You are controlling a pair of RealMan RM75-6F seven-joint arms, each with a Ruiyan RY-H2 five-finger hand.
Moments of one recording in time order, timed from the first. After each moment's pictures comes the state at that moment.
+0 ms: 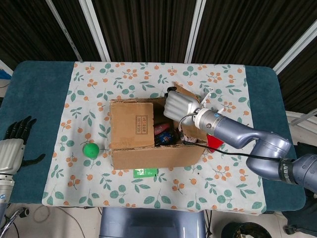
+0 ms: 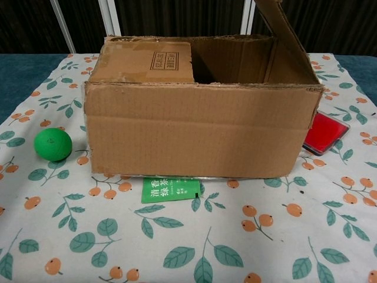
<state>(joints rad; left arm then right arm) -0.24 -1.09 -0.10 -1.70 1.34 1.37 0.04 1.37 -0.83 0.19 -1.65 -1.51 0.31 -0.39</state>
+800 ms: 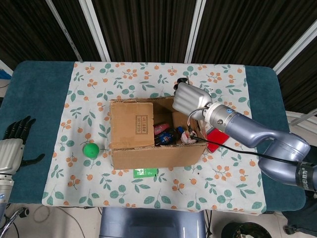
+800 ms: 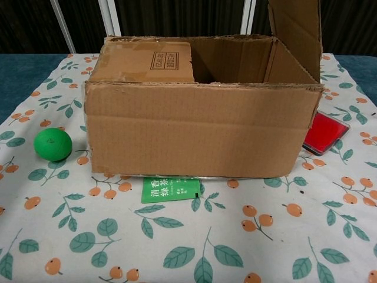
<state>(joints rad) -0.24 -1.09 -0.11 -1.70 1.34 1.36 0.04 1.36 -0.72 0.20 -1.70 -1.44 0.29 -0.46</state>
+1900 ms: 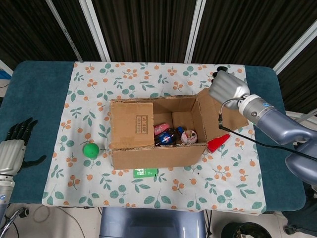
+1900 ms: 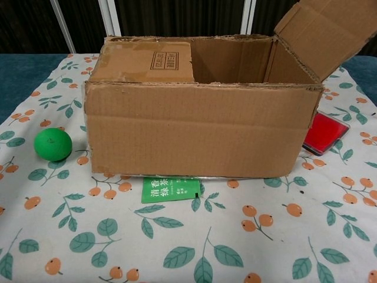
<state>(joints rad) -0.24 -1.08 -0.11 -1.72 1.34 1.34 0.03 1.26 -0.63 0.12 -1.65 -1.31 0.32 -0.59</state>
